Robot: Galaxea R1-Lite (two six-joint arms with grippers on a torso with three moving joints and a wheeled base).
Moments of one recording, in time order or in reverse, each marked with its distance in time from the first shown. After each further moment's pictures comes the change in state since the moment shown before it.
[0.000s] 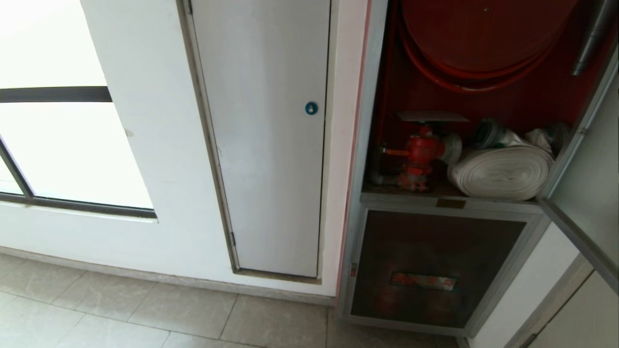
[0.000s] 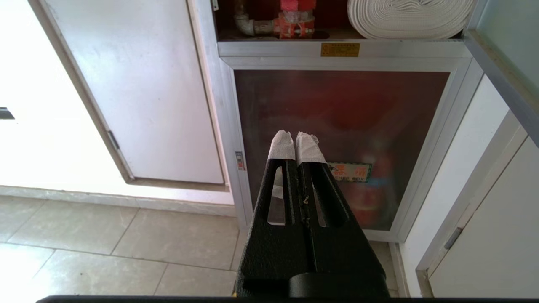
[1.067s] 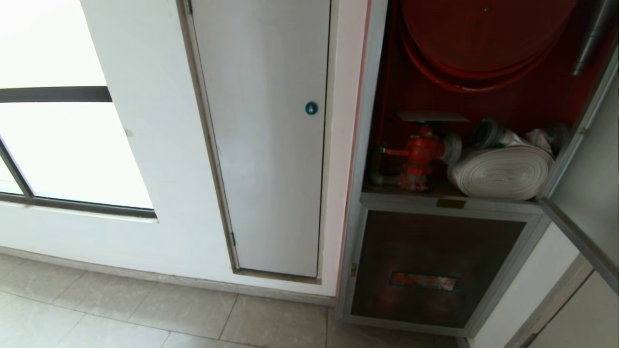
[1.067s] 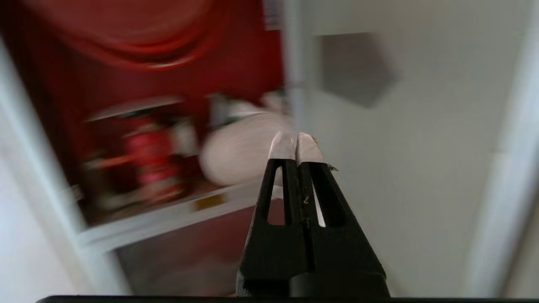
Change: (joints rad) left arm 0.000 0.000 0.000 0.000 0.000 0.000; right arm -0.280 0.557 -0.417 -0.425 -0.286 -0.043
